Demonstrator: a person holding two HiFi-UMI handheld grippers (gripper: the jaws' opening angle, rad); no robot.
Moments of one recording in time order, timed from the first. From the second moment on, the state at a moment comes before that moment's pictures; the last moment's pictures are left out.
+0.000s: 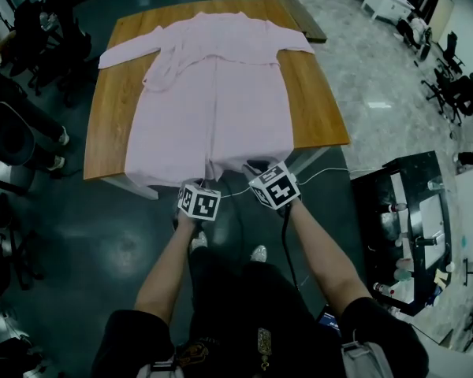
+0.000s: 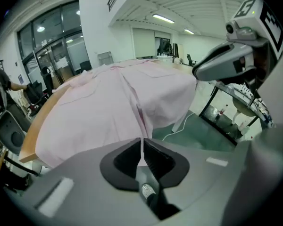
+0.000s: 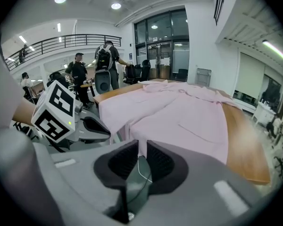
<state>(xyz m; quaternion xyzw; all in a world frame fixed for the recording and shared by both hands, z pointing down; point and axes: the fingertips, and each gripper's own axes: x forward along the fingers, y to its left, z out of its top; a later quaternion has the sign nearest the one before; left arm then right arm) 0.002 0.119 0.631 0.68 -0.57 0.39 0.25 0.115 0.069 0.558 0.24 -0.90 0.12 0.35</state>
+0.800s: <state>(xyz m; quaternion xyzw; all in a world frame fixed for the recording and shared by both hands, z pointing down) -0.096 0.043 0.508 0.75 -0.57 0.28 0.16 0.026 0.022 0.505 0.31 -0.90 0.12 0.28</state>
